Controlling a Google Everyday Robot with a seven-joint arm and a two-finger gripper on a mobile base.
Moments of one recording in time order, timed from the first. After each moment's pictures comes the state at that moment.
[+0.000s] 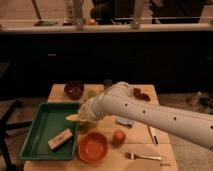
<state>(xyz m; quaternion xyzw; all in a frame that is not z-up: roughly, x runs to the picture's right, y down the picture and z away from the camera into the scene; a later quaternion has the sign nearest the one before) -0.114 0.110 0.664 -0.17 -0.34 -0.03 0.92</state>
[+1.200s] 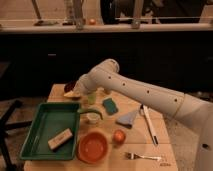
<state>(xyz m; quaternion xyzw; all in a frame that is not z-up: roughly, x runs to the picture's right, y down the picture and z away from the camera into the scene) -0.145 0.003 0.744 -0.13 -0.32 -0.04 0.94</state>
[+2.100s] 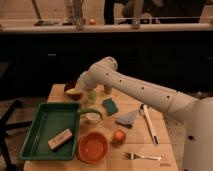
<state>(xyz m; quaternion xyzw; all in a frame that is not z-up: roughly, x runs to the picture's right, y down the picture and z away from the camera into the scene) -0.143 -0.007 0.769 -0.14 -0.31 -0.03 0.94</state>
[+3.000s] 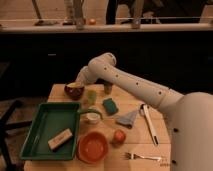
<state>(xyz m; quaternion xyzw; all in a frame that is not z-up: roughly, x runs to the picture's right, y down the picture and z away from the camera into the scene) -0.145 -0.045 0.808 -0.12 -0.30 -0.01 0.95</state>
